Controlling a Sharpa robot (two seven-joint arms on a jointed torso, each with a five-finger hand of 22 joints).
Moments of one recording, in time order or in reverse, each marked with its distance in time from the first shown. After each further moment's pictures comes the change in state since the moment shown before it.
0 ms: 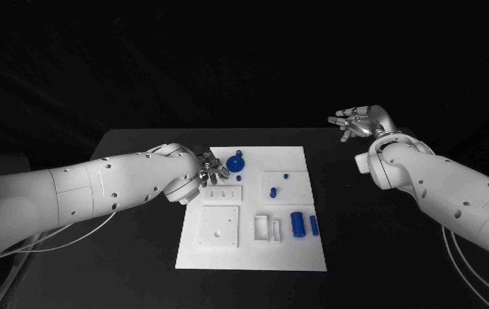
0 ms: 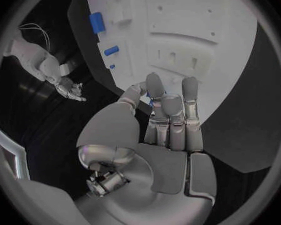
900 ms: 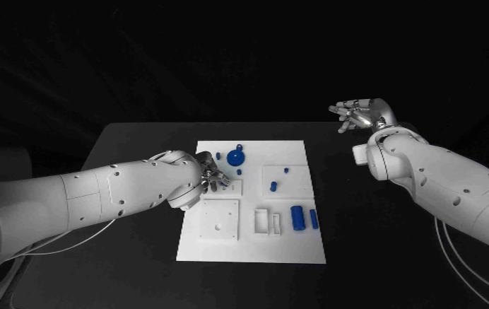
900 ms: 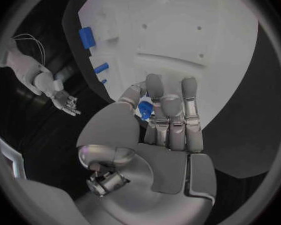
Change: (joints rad) left arm -0.064 0.017 0.000 -0.021 -0.046 0.019 -0.015; left_hand 0.001 0.000 -0.005 0.005 -0.004 0.001 -0.001 0.013 0.000 0.000 0.000 0.003 -0.004 0.006 0.005 0.003 -0.010 -0.003 0.084 0.005 -0.258 0.318; right arm 0.005 0.018 0.000 -0.019 0.130 -0.001 0.041; right_hand -0.011 0.004 -0.003 -0.003 0.010 -0.005 -0.002 0.000 0.000 -0.012 0.002 0.028 -0.092 -0.009 0.002 0.022 -0.062 0.000 0.000 0.000 0.000 -0.062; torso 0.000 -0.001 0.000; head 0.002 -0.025
